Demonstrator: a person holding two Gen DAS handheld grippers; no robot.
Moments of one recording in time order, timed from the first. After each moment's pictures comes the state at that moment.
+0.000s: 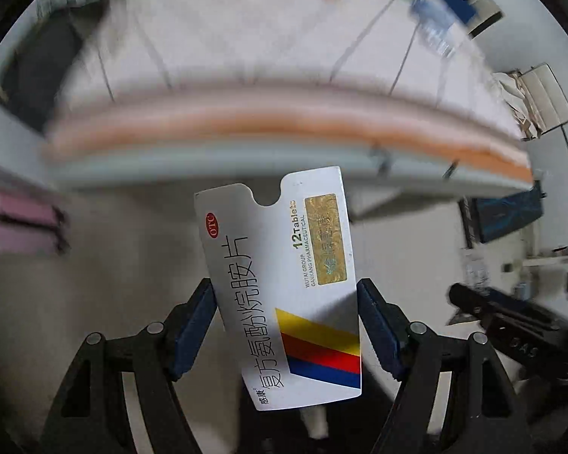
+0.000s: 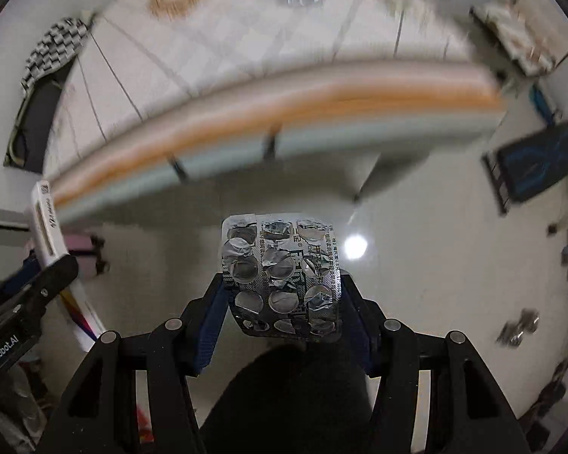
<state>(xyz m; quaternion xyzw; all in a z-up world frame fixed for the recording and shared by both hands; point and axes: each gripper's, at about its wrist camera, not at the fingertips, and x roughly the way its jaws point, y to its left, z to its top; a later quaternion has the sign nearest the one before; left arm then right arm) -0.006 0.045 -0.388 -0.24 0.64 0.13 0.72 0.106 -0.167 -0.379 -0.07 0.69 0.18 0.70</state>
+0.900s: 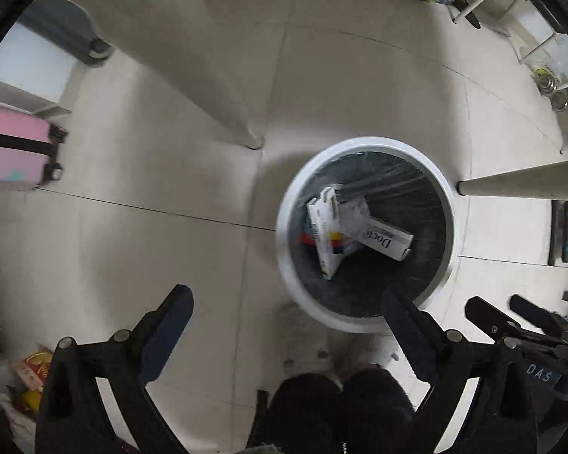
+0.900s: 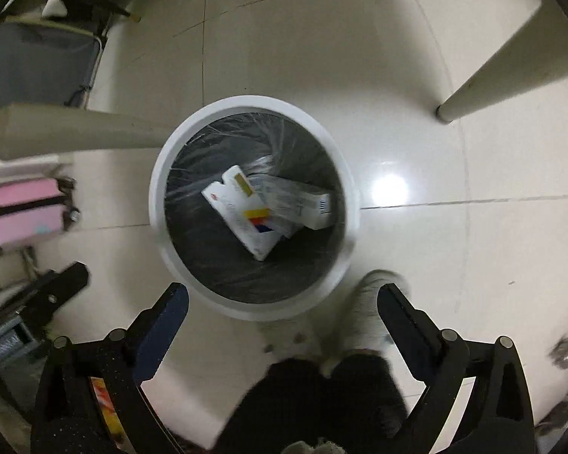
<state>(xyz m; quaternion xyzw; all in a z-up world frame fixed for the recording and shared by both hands) -0.024 0.069 -0.677 -0.23 0.69 0.25 0.65 0.077 -0.126 -0.777 -0.10 0.76 0.22 0.60</state>
